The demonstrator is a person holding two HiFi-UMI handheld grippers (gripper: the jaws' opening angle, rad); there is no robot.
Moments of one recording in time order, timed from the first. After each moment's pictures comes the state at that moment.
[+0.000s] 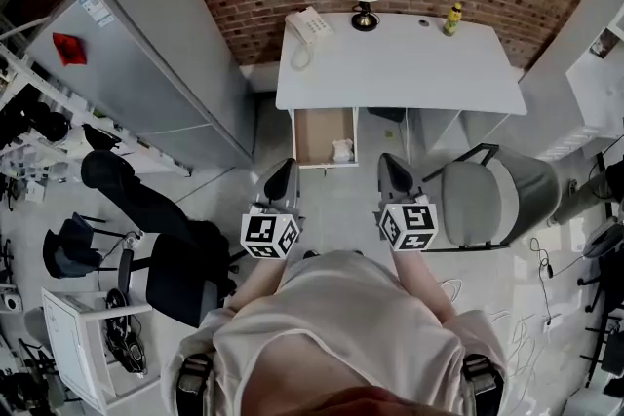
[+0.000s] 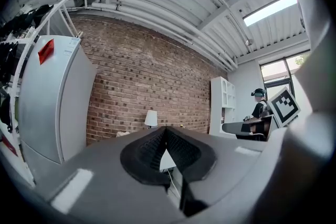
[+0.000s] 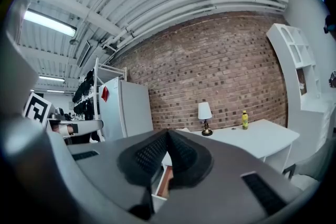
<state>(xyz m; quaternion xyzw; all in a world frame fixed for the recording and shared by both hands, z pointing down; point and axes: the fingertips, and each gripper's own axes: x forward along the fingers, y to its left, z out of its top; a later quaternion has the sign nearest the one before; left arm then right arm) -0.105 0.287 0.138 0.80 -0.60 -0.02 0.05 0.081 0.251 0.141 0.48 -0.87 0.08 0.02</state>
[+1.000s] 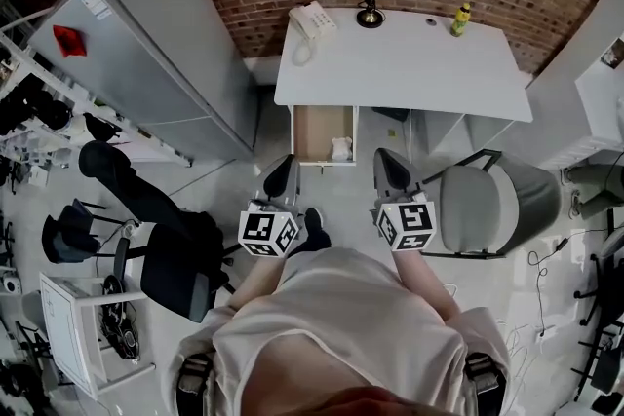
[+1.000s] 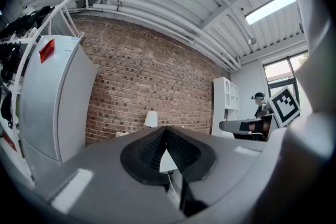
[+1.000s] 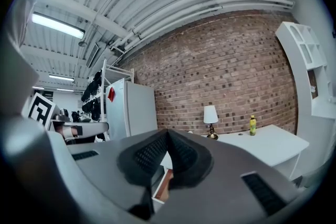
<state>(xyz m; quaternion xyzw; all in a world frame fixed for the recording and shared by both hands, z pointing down) -0.081 0.271 0.139 0.79 -0.61 -0.03 0.05 0.088 0.230 0.132 0.44 -0.89 0.06 0.02</state>
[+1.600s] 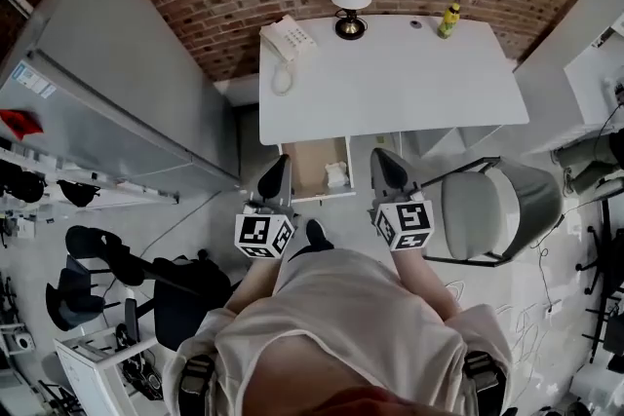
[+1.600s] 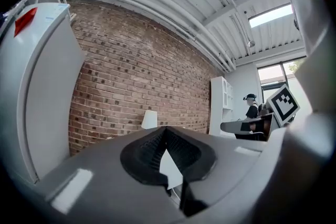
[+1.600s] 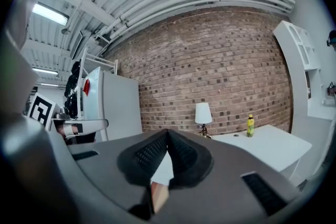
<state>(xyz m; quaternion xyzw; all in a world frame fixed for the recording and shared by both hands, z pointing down) -0.144 0.094 0.158 0.83 -0.56 -0.03 0.05 0.034 0.076 0.155 0.50 -0.86 0.07 0.04</state>
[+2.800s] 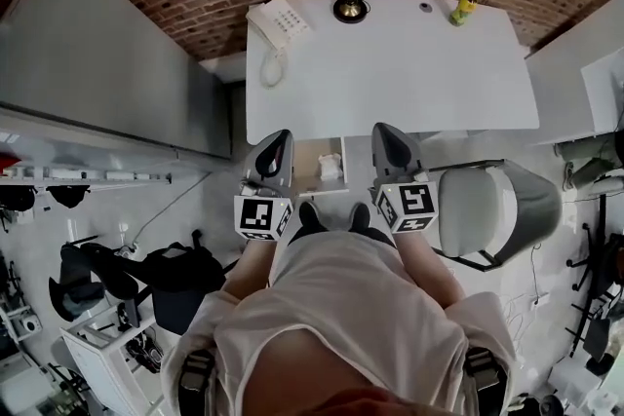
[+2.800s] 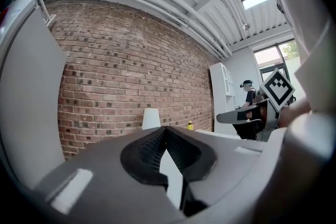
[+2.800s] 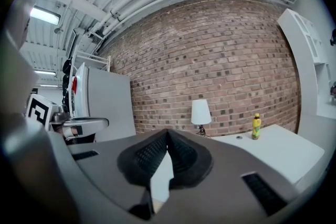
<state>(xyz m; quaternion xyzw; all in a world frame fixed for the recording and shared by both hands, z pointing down) -0.111 -0.031 0.163 0.83 -0.55 0.03 0.00 0.053 -0.056 0.164 0.49 -0.87 0.09 0.05</state>
